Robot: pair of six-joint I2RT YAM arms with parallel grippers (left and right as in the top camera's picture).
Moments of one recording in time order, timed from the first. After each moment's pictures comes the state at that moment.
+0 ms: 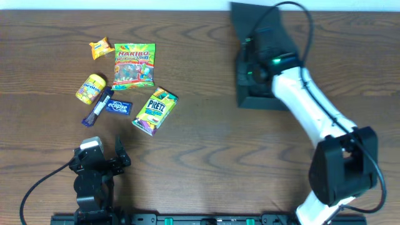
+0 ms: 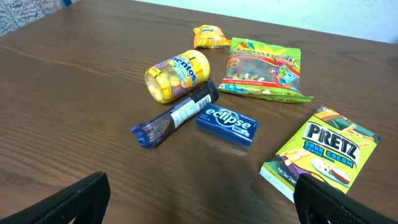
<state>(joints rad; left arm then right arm) 0.09 0.01 0.14 -0.49 -0.13 -0.12 0.37 1.85 1.47 -0.71 0.00 0.36</state>
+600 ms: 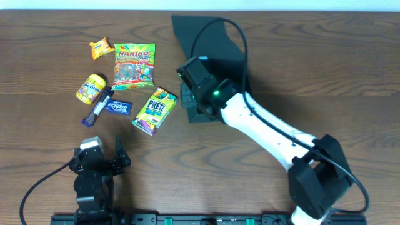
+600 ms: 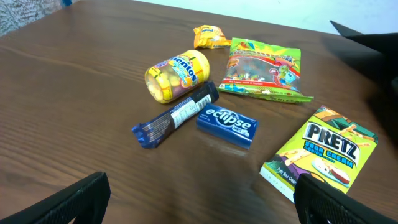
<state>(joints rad) 0.09 0.01 0.14 -0.49 -0.13 -0.12 0.74 1.88 1.47 -0.59 0.14 0.61</state>
